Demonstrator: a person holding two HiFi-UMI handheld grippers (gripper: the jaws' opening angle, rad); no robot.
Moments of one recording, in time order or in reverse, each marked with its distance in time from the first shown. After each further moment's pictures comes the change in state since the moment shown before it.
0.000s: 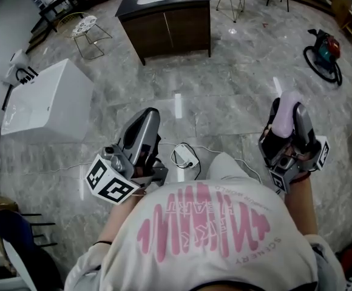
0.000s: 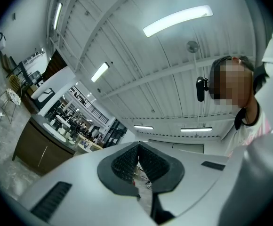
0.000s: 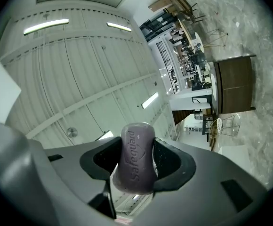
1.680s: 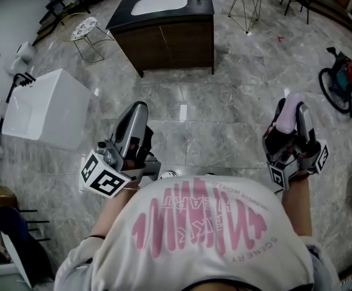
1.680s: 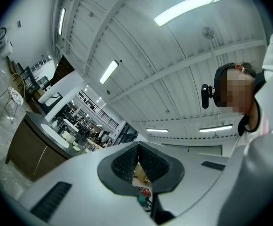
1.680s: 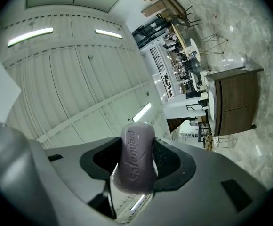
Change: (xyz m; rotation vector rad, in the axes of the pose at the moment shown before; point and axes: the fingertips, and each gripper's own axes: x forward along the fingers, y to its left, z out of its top) left arm 0.252 0.162 -0.043 0.003 -0.057 0.126; right arm 0.072 -0.150 0.311 0.047 -0.070 -0.053
